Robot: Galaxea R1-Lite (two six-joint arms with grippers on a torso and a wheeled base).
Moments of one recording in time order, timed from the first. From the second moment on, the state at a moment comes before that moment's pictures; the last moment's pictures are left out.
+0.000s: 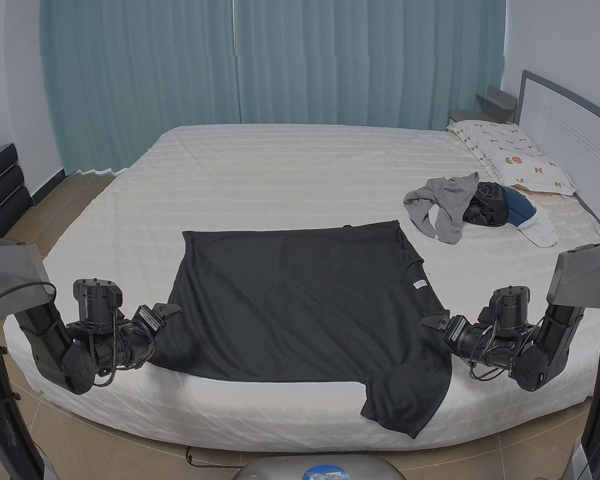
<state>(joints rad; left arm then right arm) -0.08 2.09 -0.45 -1.04 -0.14 -0.97 0.20 2.26 -0.49 -1.21 0.17 0.84</state>
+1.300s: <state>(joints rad) -0.02 2.28 -0.49 -1.04 0.03 -0.76 0.22 2.29 -0.45 -1.23 0.17 0.82</state>
